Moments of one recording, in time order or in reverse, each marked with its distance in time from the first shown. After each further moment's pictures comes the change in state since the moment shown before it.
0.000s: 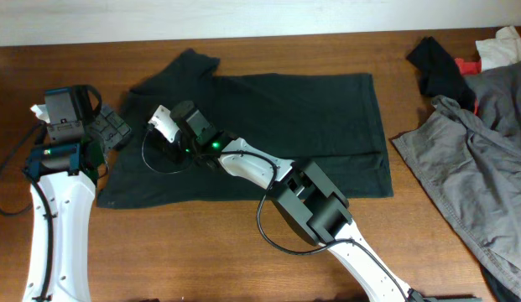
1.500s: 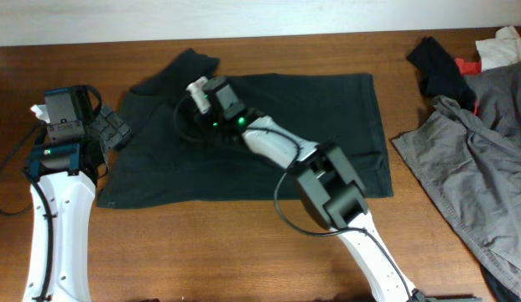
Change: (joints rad) left arm 0.000 0.000 0.000 0.000 0.000 0.000; right arm -0.163 -0.034 0.004 -0.157 0.126 0.111
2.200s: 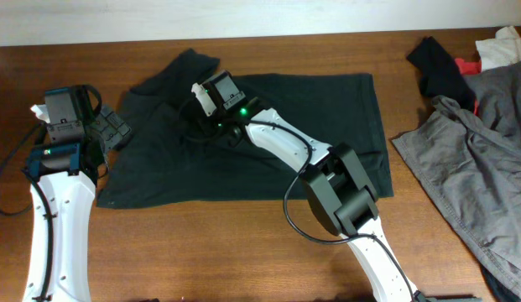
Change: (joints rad) left arm 0.000 0.000 0.000 0.000 0.000 0.000; right arm 0.017 -0.095 0.011 -0.286 -0.051 0.050
